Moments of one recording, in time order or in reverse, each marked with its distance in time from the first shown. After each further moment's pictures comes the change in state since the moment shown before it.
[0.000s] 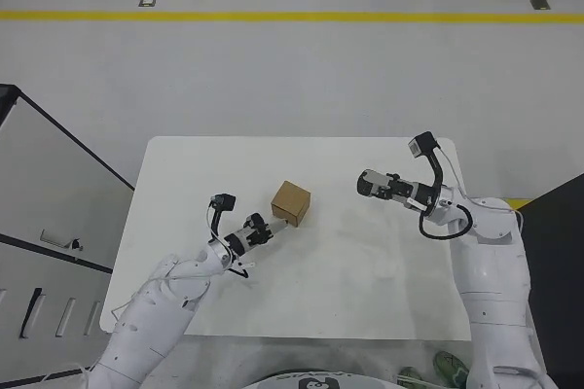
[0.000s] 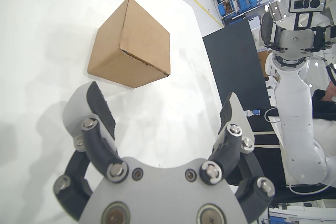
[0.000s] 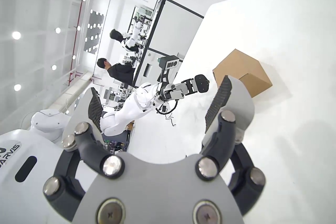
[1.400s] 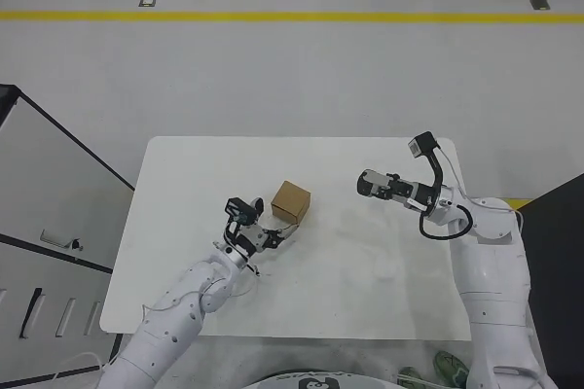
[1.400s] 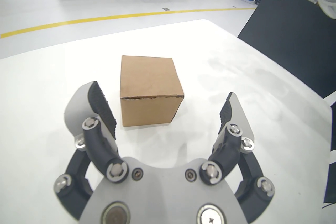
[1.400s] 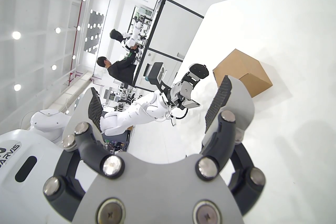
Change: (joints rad) left arm -0.059 -0.041 0.155 0.139 0.837 0.085 0.636; right arm 0.000 0.000 0.000 0.000 0.000 0.000 0.000
